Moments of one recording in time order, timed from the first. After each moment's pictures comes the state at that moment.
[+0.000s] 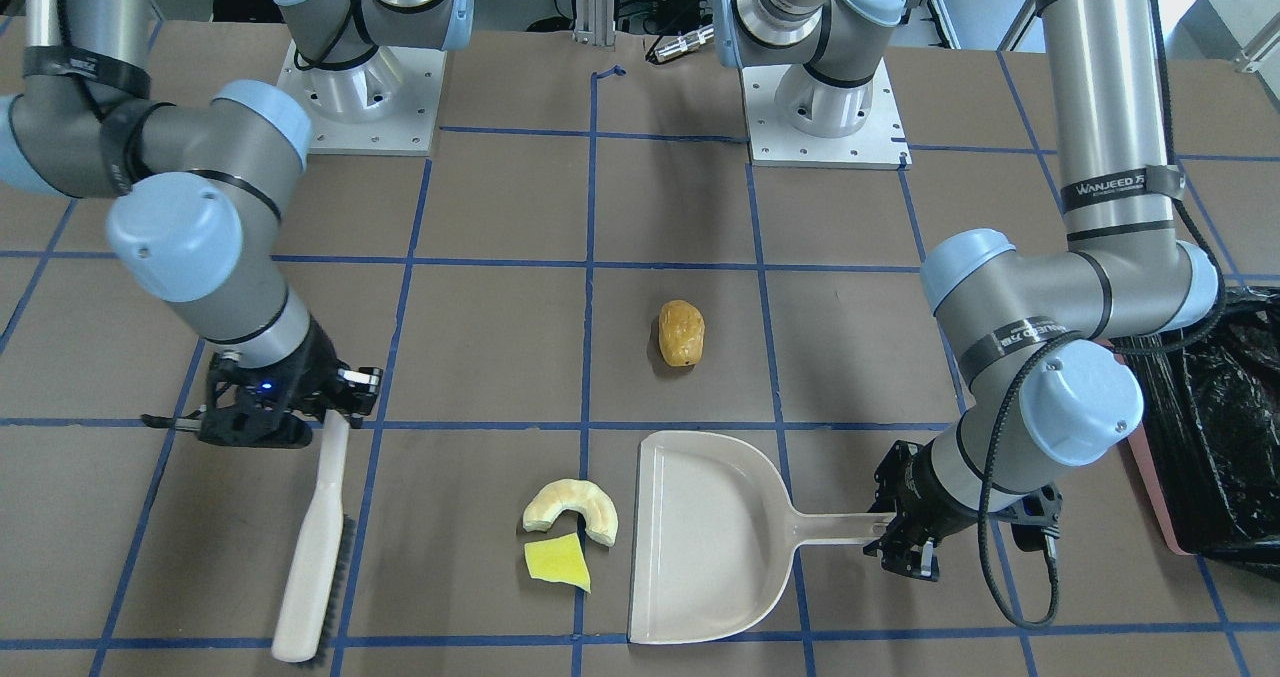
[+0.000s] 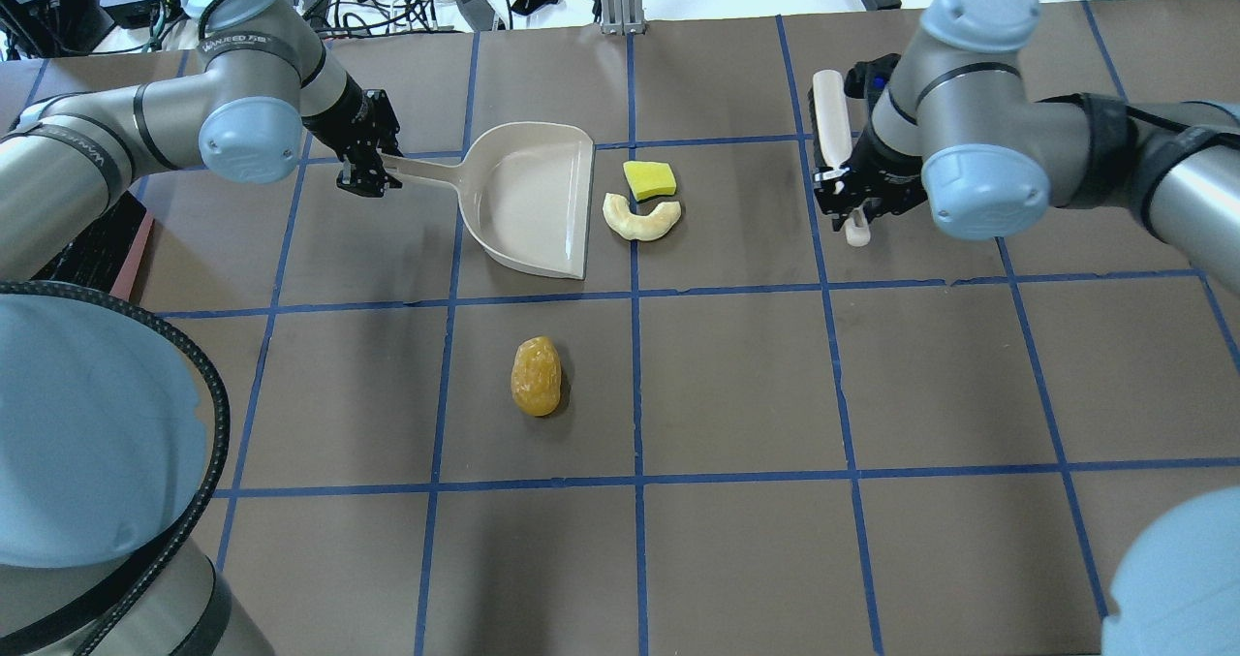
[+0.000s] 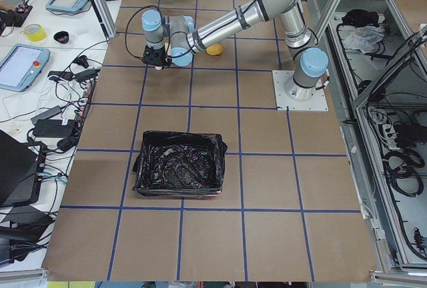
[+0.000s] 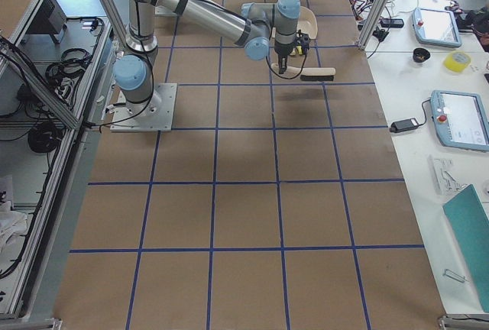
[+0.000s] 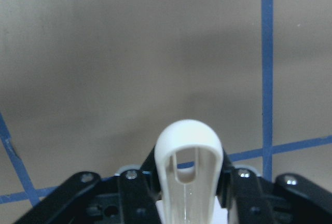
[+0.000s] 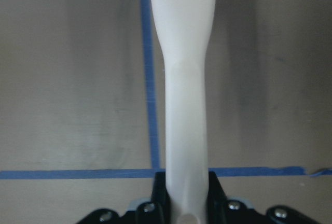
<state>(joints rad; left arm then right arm) -1.43 -2.13 -1.51 -1.00 1.44 -1.28 1.56 -1.24 1.78 -2.15 -1.51 0.05</state>
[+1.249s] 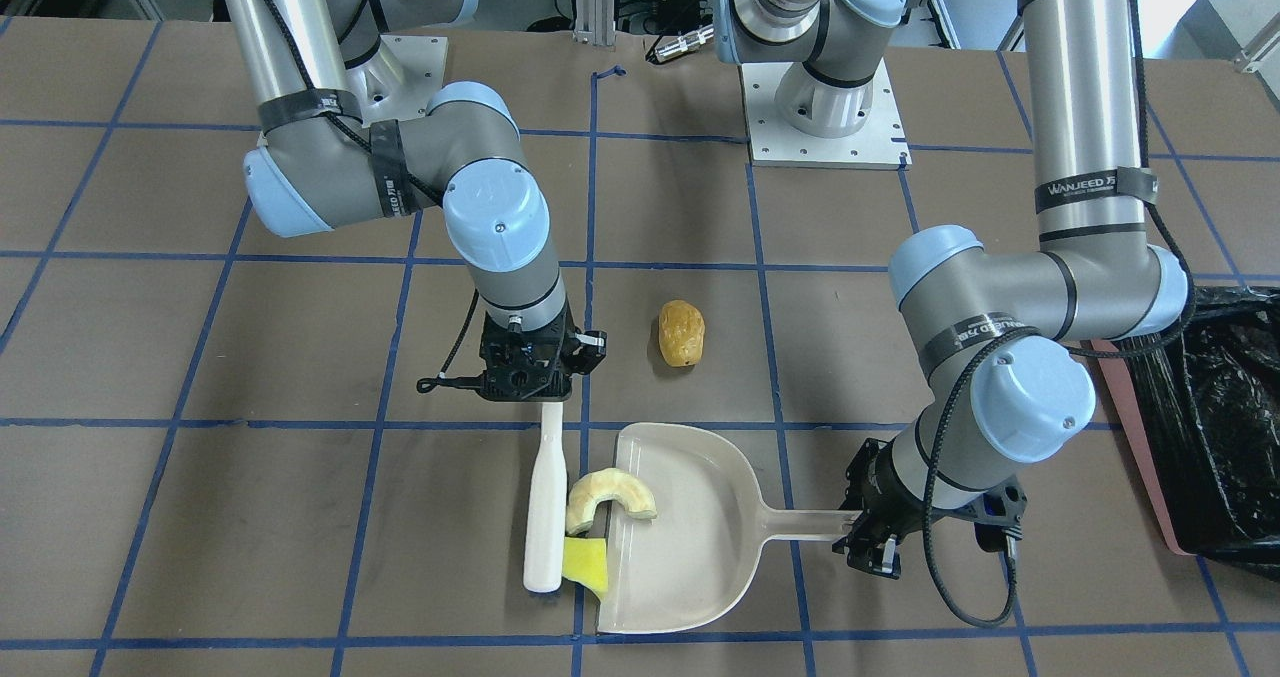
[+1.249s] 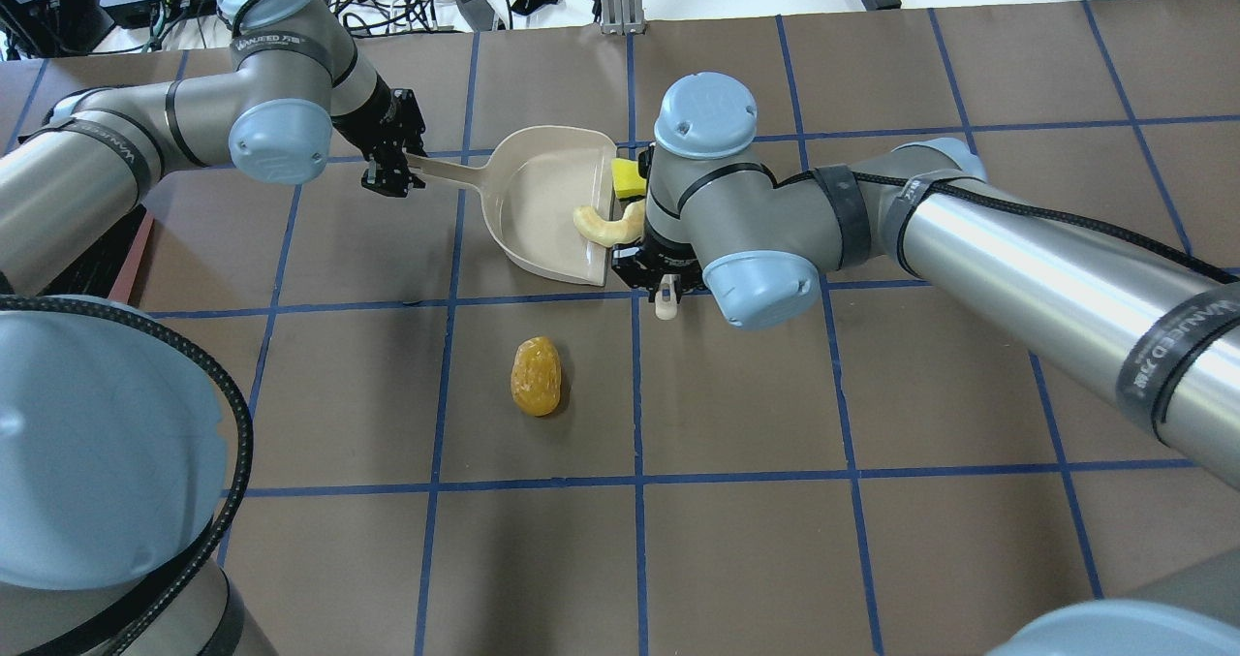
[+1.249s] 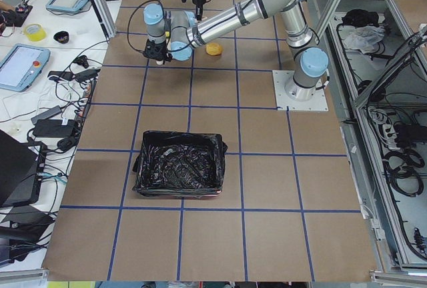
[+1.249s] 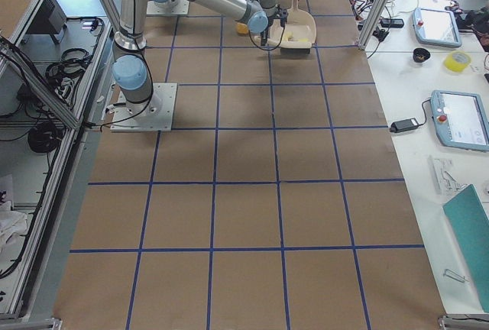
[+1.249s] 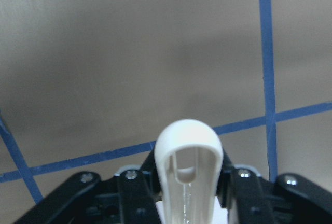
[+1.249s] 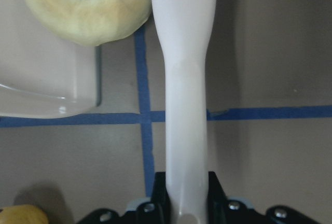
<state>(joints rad) -1.48 -2.13 -1.51 -0.99 1.44 -1.29 1.90 -1.15 1.77 -2.25 -1.46 0.37</state>
